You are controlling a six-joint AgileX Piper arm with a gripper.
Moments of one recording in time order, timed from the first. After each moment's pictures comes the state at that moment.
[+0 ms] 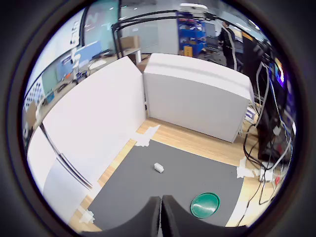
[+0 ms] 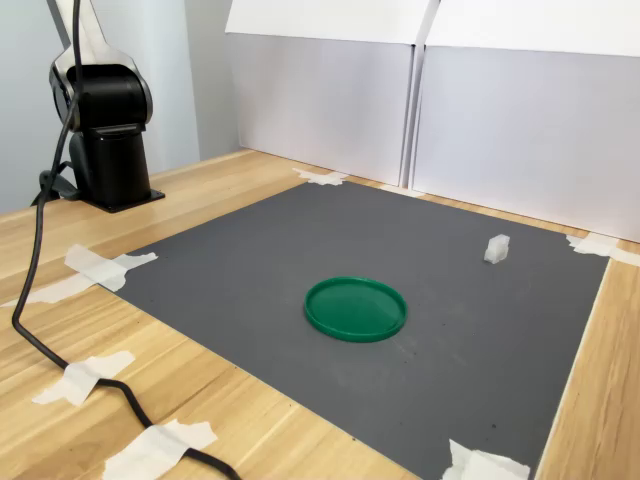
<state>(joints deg) -4.7 60.1 -64.3 29.5 52.3 -43.2</state>
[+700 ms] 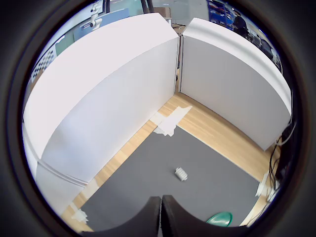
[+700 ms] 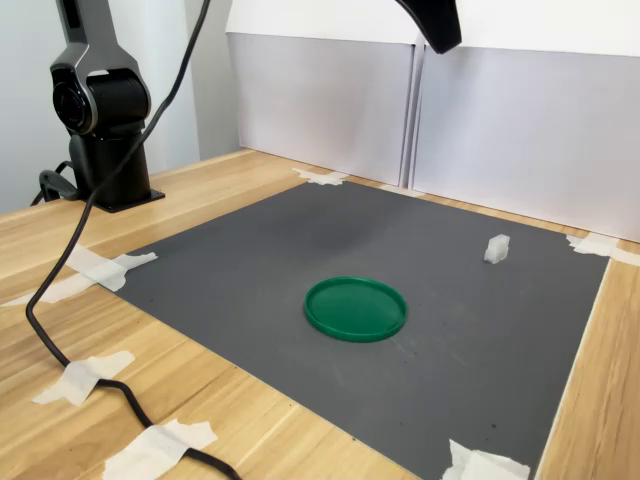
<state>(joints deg) 12.7 88.8 -81.7 19.0 49.9 -37.8</state>
